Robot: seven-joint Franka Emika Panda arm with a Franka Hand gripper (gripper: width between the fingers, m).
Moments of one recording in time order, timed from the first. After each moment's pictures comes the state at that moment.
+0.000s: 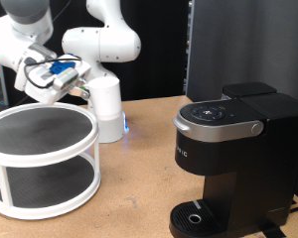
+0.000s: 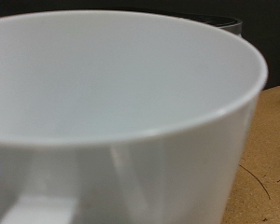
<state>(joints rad) -0.31 -0.50 -0.49 -2.80 0.94 1.89 -1.45</state>
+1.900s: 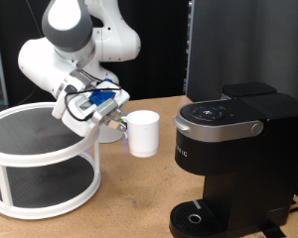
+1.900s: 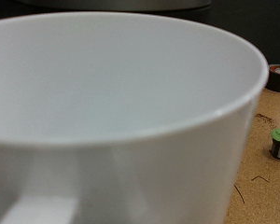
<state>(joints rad) -0.15 -0.29 -0.23 -2.77 1.44 2.19 -1.62</state>
